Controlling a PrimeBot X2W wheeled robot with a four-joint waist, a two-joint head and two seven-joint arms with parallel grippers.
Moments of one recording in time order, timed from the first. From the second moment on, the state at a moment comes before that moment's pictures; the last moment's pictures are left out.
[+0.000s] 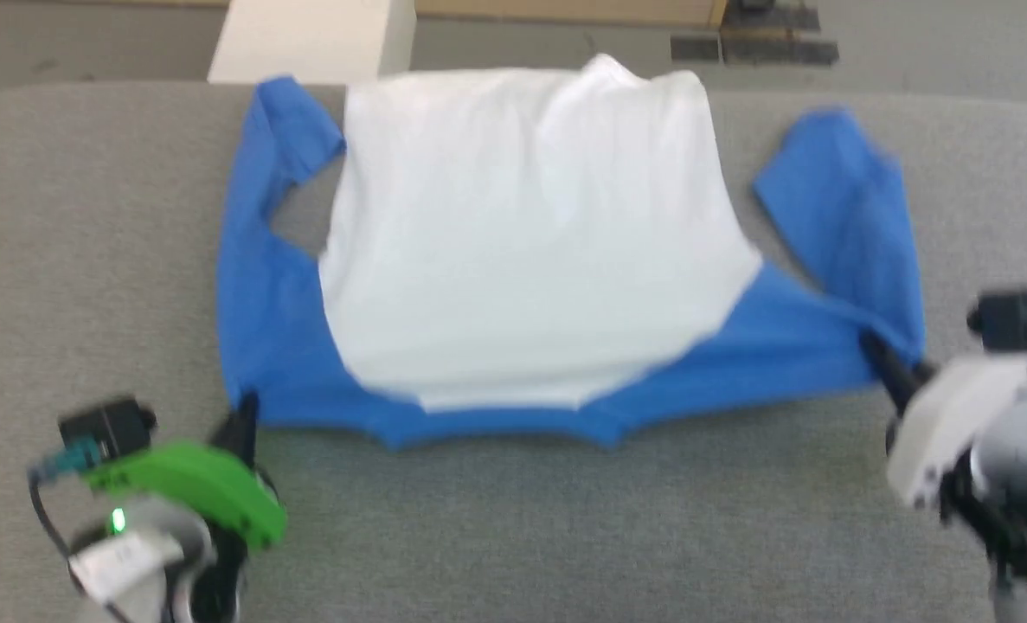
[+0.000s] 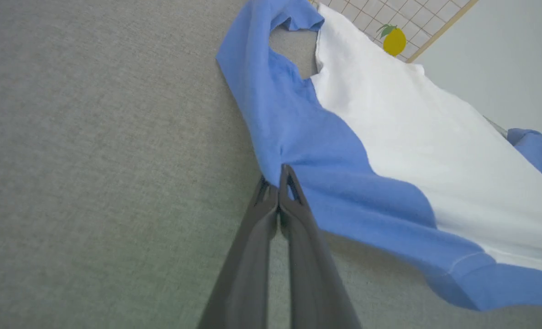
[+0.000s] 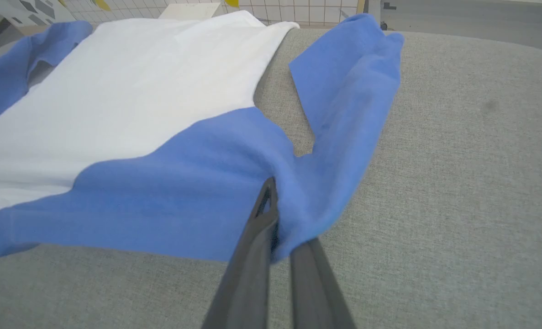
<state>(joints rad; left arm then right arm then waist) -0.11 0.24 -0.06 0.10 -0.68 0.10 0.19 -0.19 -0.22 -0.06 -0.03 0.36 0.13 0.57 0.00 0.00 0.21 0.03</state>
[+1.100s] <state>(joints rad) 0.16 0.22 -0.17 0.08 -0.63 0.14 0.20 0.24 -0.05 -0.18 -0.02 0.25 0.13 0.55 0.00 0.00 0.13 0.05</state>
